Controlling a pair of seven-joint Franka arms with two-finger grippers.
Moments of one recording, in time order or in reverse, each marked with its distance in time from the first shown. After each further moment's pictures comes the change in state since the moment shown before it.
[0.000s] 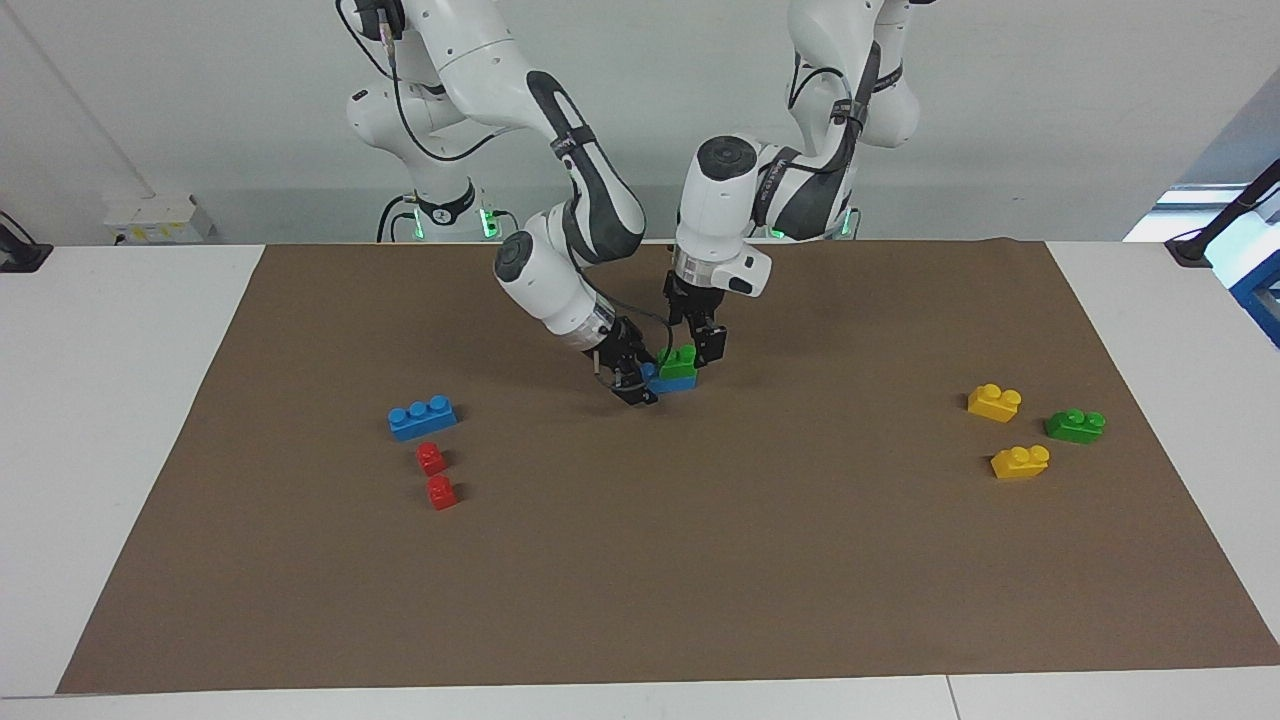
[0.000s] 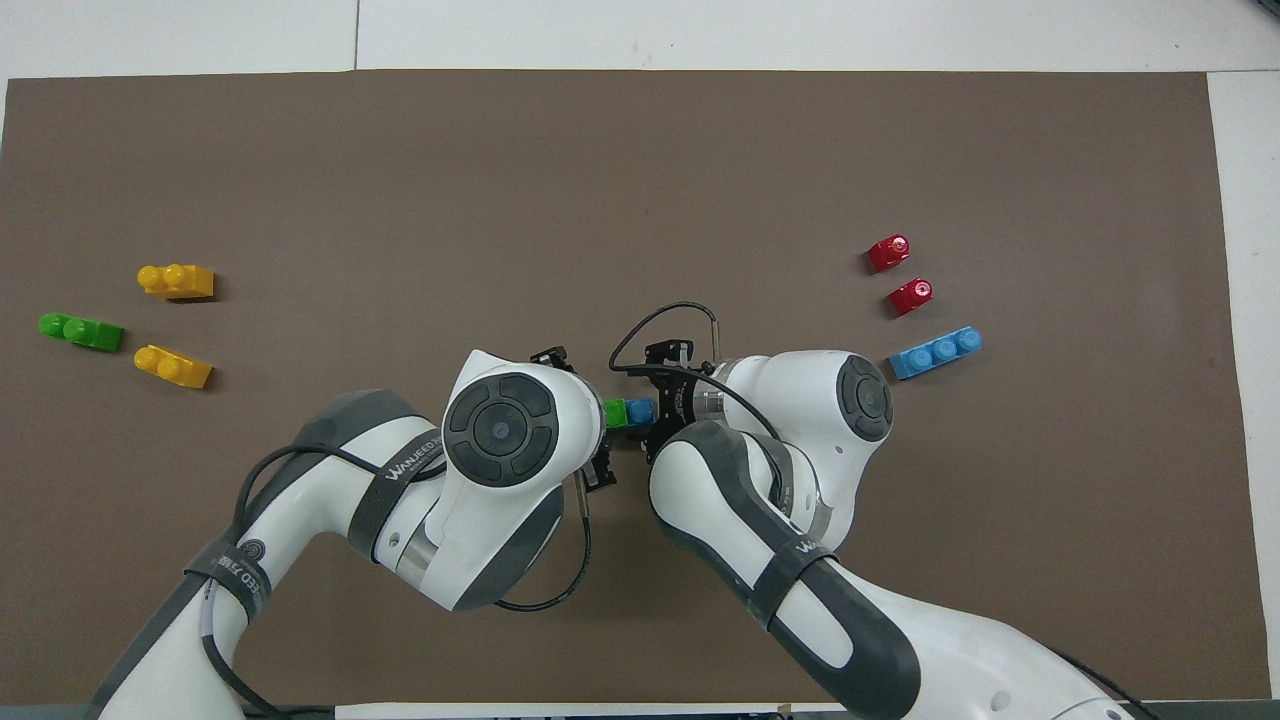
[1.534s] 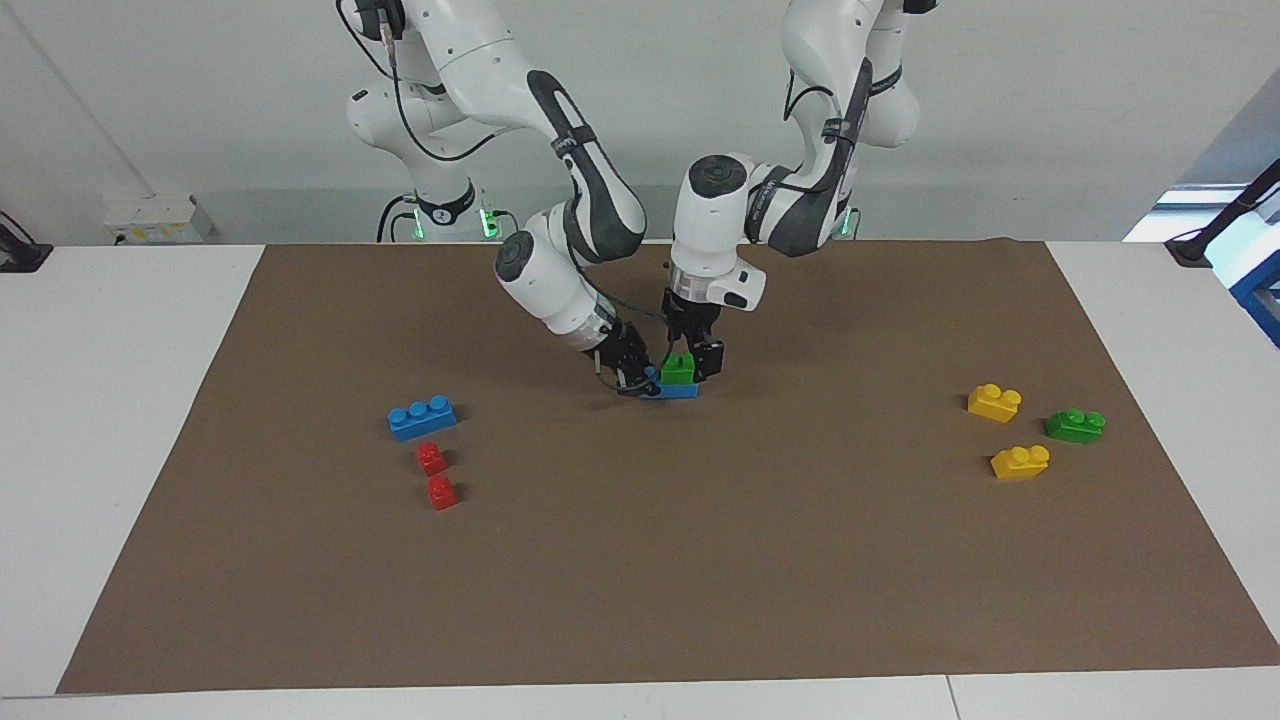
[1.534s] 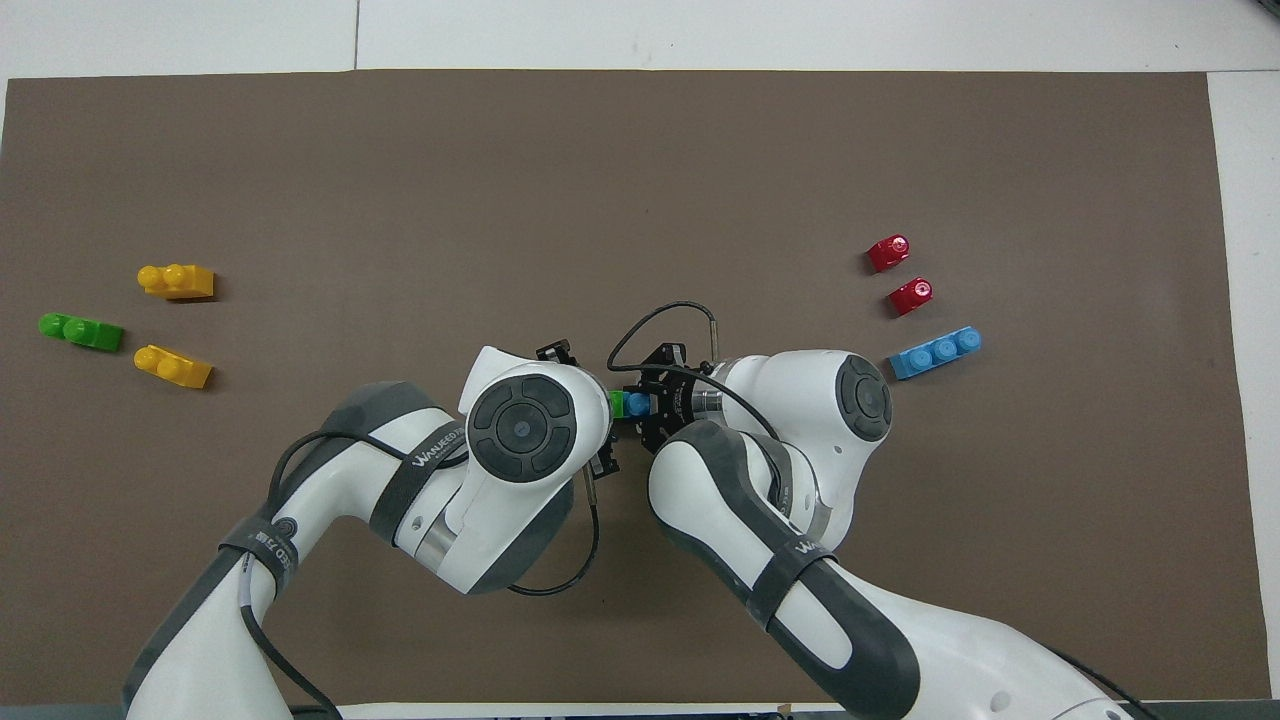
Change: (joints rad) left arm -0.001 0.052 0.000 0.000 0.057 0.065 -0.043; right arm 0.001 0.000 0.000 0.003 0.000 0.000 -0.005
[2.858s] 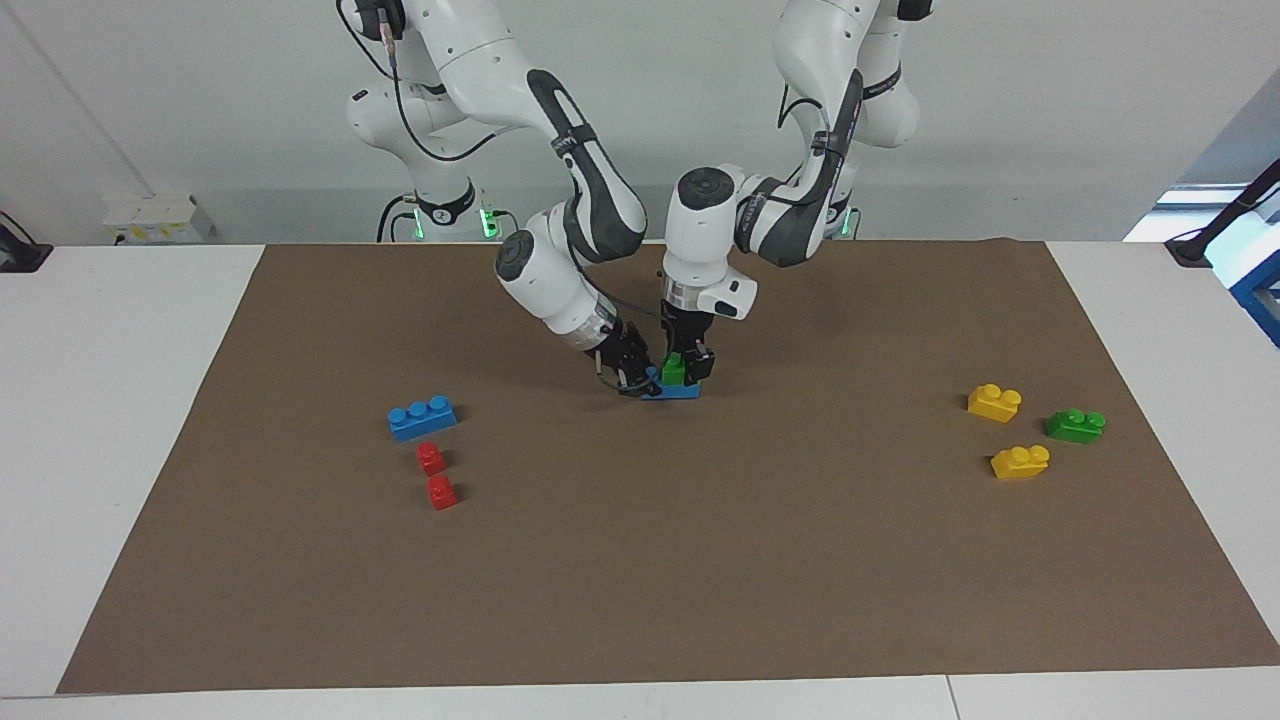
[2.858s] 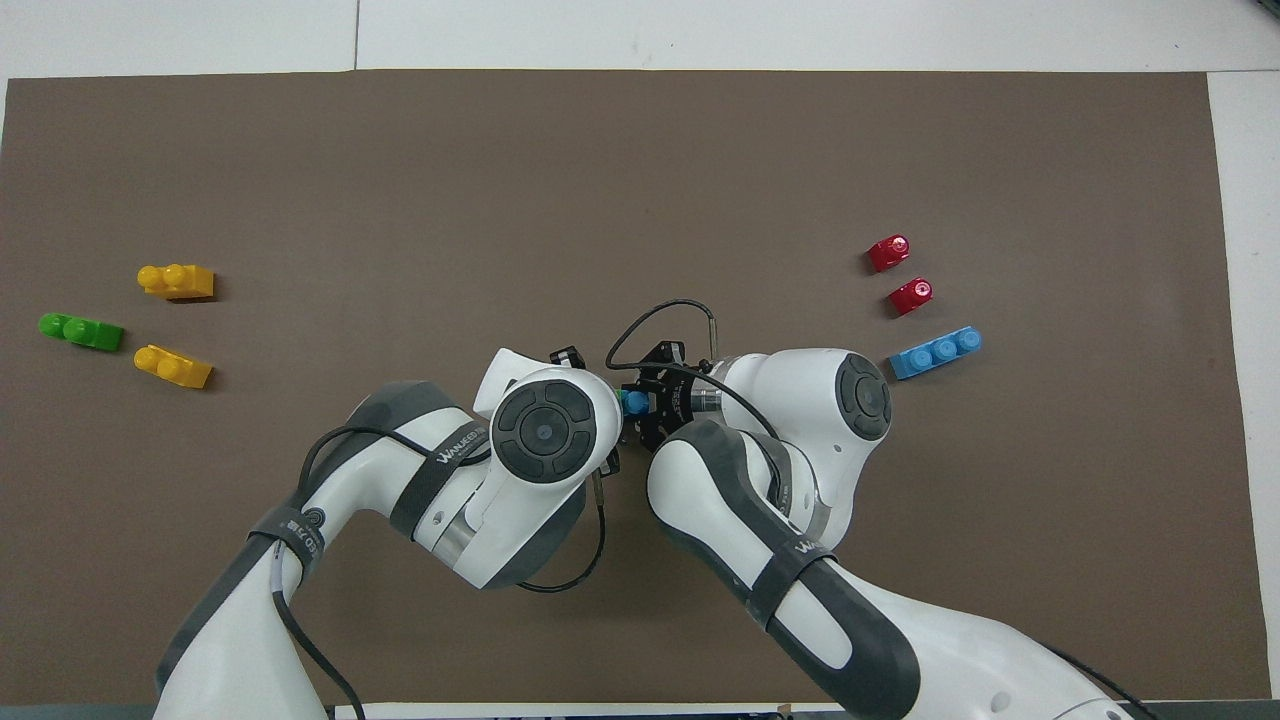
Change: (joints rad) left arm -0.012 0.036 0.002 0.003 0.032 0.025 0.000; right arm 0.001 0.001 0.001 0.004 0.001 0.000 -0.004
